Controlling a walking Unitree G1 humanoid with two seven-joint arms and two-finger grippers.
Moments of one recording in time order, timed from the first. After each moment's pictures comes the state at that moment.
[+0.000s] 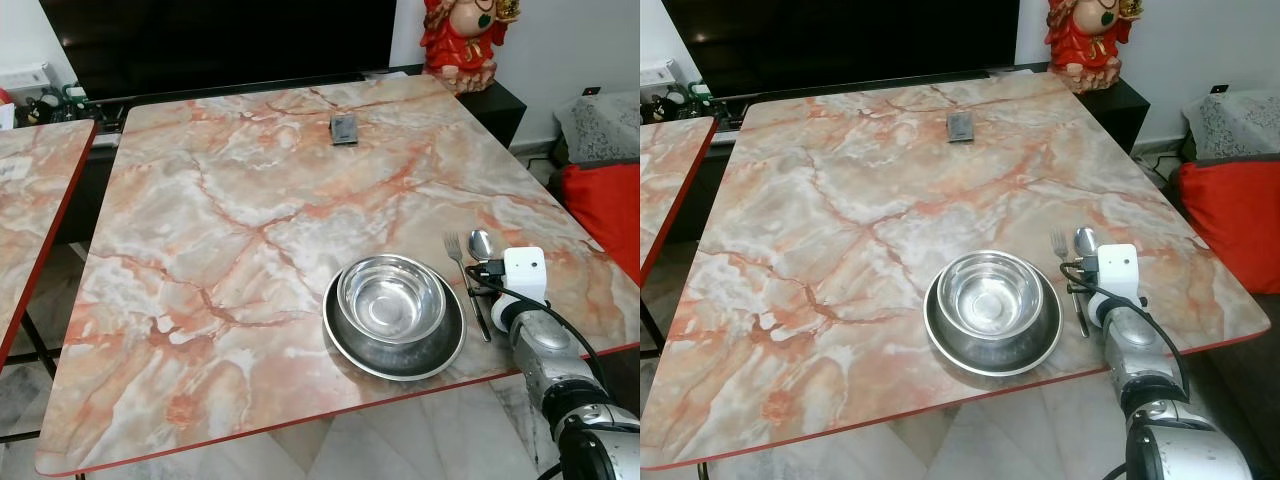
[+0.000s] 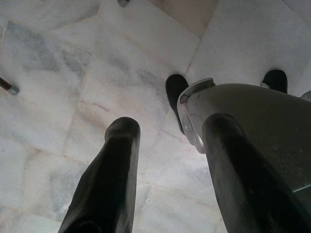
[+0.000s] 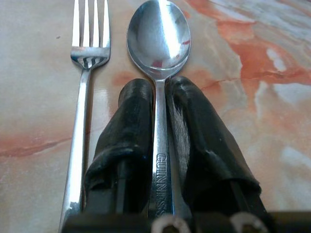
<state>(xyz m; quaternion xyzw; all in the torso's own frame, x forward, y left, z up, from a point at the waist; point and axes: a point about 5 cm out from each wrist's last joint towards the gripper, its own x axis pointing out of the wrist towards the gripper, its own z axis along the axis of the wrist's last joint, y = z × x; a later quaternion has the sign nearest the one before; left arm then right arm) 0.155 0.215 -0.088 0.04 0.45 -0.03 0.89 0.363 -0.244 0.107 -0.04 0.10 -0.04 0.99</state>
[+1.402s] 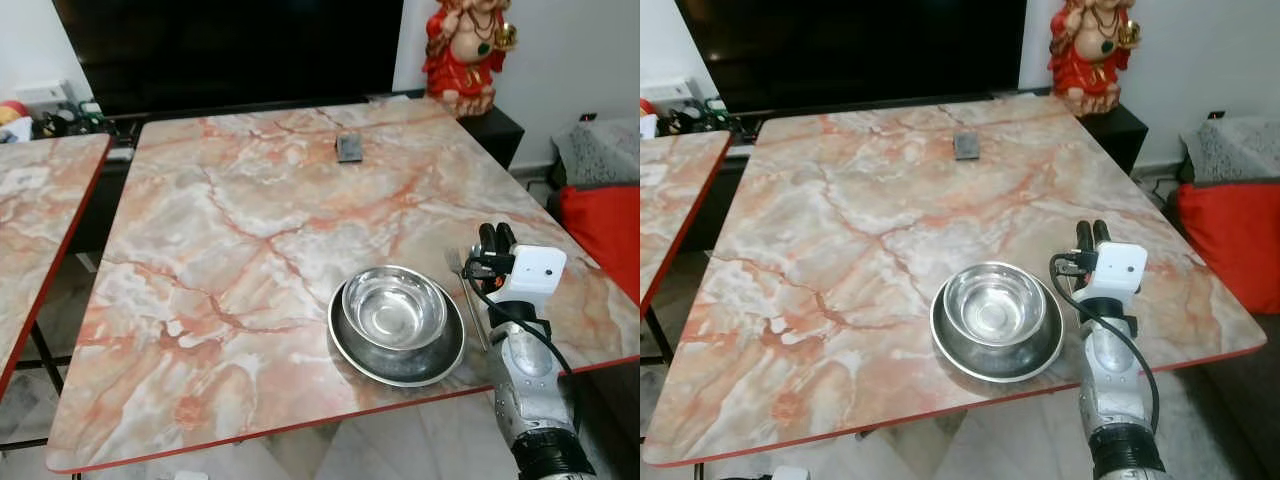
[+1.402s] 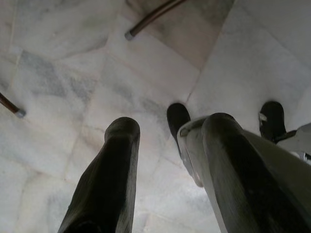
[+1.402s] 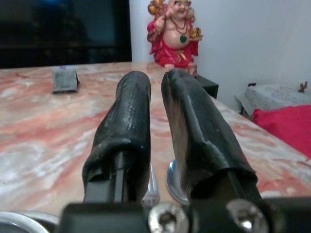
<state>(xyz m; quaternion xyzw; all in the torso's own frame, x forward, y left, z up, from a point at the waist) 0.172 0.211 -0.082 0.05 0.43 -0.02 0.90 0.337 -0.202 0.144 0.01 -0.14 -0.07 0.99</state>
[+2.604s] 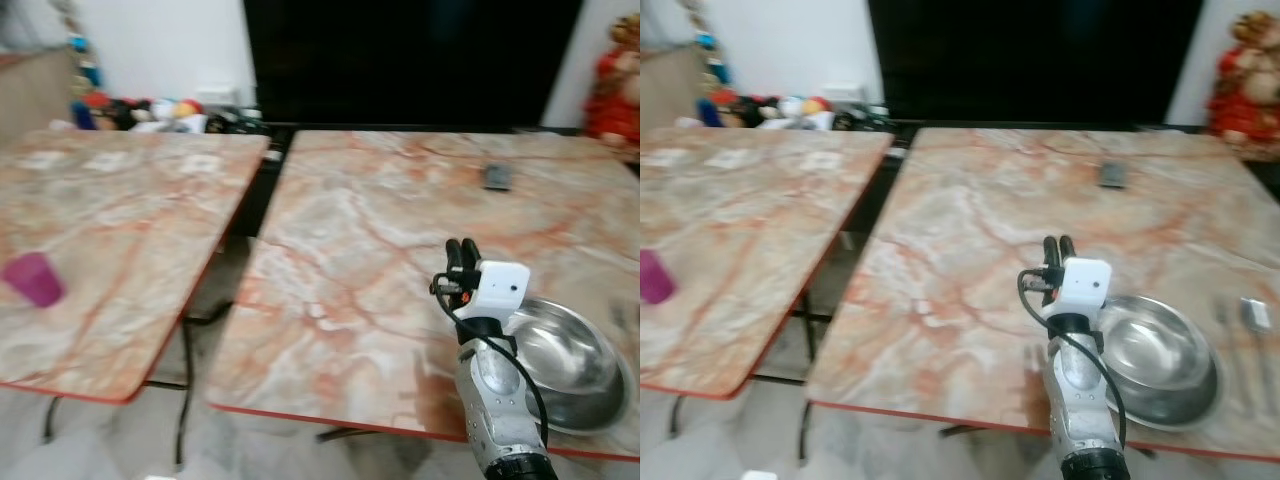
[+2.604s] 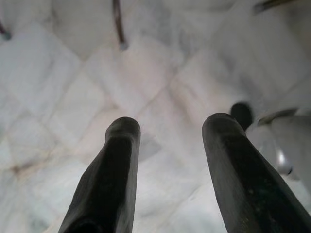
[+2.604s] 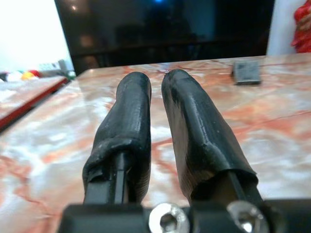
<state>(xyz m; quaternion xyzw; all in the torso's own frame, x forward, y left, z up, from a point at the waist) 0.157 0.249 -0.079 0.06 0.45 0.01 0.89 0.327 -0.164 0.135 0.03 -0.13 -0.03 0.99</state>
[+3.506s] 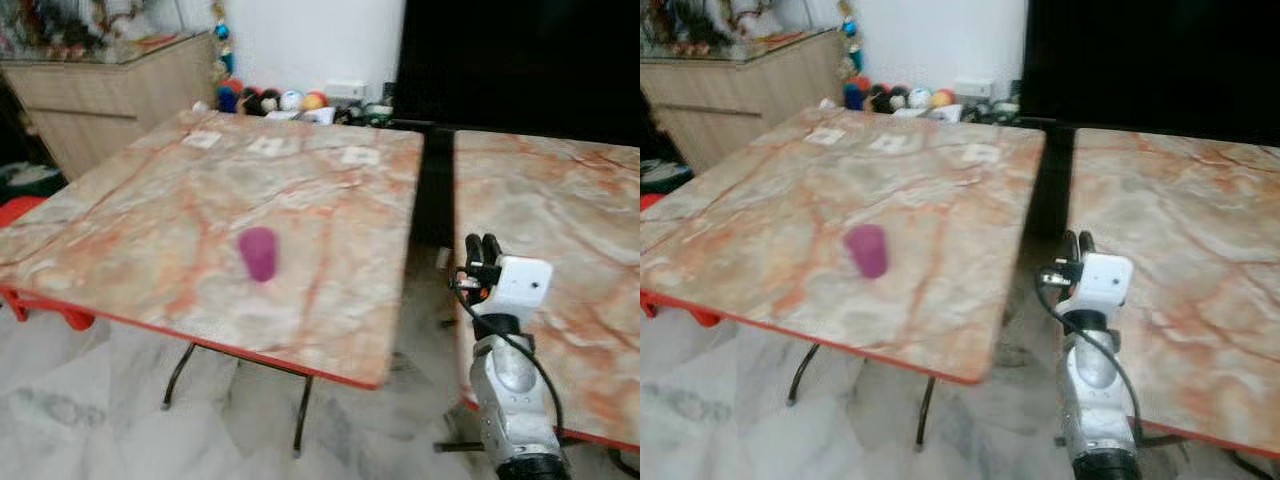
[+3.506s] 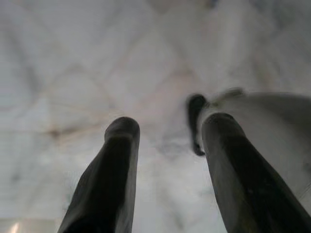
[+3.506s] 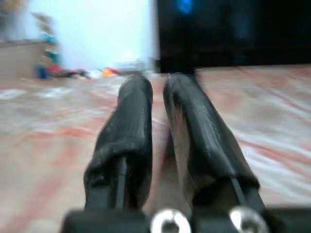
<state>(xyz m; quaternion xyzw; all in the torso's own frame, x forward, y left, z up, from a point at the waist) 0.134 0.233 -0.092 0.04 0.47 0.01 0.88 0.326 -0.153 0.137 0.05 -0.13 -0.03 0.99</state>
